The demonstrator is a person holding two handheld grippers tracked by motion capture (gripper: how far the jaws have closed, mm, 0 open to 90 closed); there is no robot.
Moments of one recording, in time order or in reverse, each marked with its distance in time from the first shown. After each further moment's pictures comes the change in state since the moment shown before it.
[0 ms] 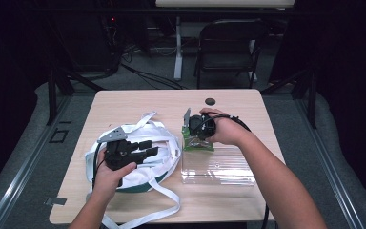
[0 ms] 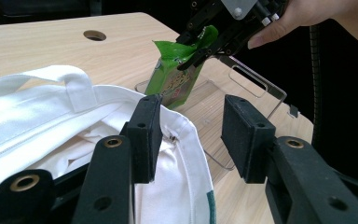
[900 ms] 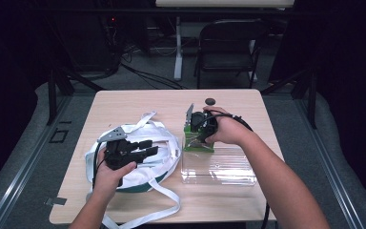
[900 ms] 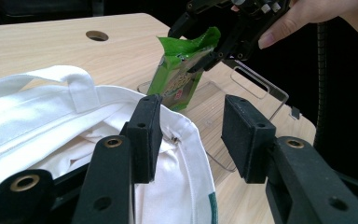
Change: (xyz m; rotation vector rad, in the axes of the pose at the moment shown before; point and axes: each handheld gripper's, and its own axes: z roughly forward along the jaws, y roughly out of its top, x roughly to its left) left arm 0.001 0.001 0.000 0.000 0.005 -0.008; right arm -0.005 -0.005 -0.004 -0.006 -0.016 0.108
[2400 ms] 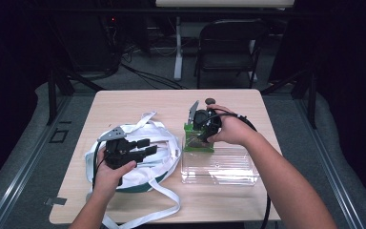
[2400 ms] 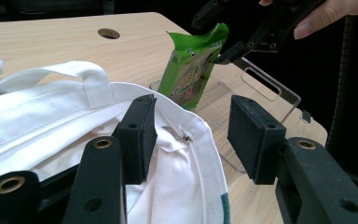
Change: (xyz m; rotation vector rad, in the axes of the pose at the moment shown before) left arm 0.005 -0.002 0.001 -0.001 0.037 -0.019; right arm 0.001 -0.006 -0.018 -0.051 -0.009 0.041
